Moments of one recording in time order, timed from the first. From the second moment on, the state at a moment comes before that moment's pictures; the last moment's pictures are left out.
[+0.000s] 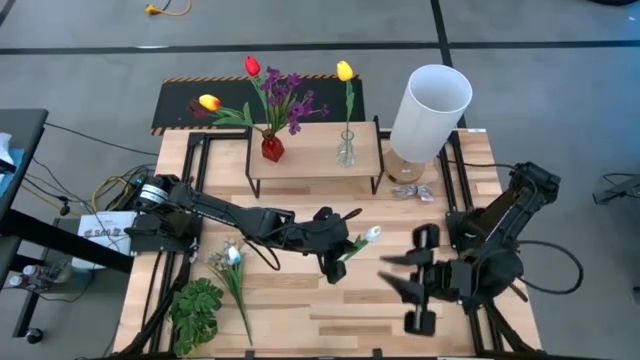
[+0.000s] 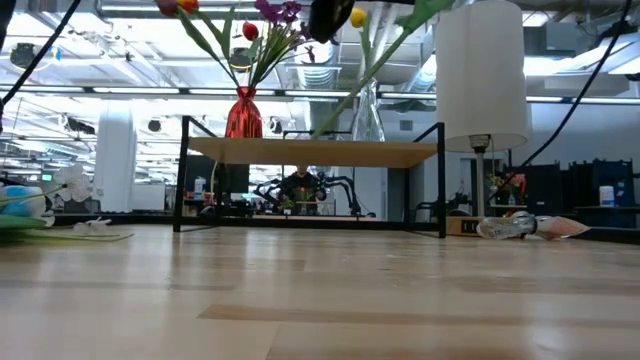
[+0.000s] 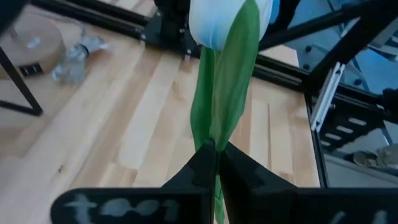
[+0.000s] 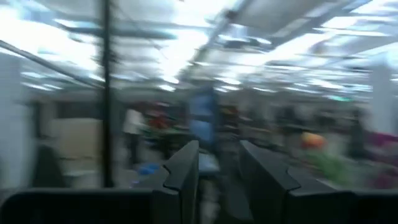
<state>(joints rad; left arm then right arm) -0.26 1.81 1.51 -0.23 -0.23 -0.45 0.89 1.48 1.19 0.98 0.95 -0.60</state>
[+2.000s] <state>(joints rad) -0.27 1.68 1.51 -0.41 -0.68 -0.44 0.77 1.65 0.81 1.43 1.57 -0.33</state>
